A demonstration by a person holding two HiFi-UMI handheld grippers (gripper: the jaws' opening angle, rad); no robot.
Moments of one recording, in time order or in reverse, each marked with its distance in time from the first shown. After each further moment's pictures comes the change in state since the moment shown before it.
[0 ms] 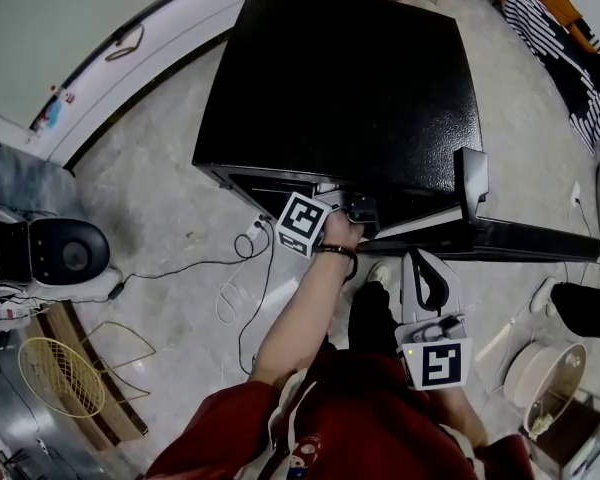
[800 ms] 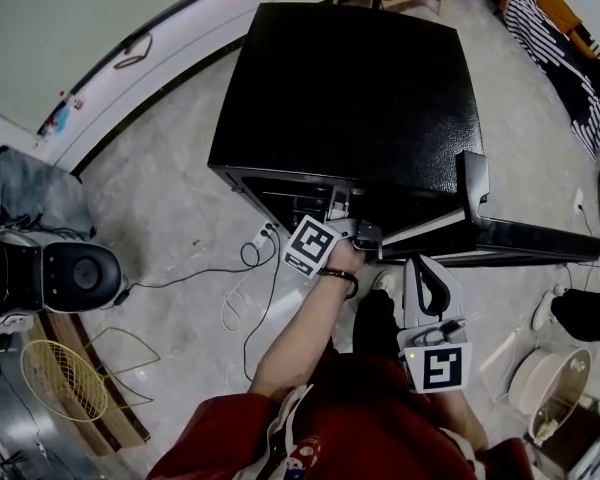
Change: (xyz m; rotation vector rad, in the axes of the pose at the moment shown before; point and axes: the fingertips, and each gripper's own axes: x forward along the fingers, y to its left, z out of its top) left arm -0.032 -0.008 -0.010 0.150 0.103 -0.044; right arm -0.007 0.007 0.004 -0.006 -0.012 -0.019
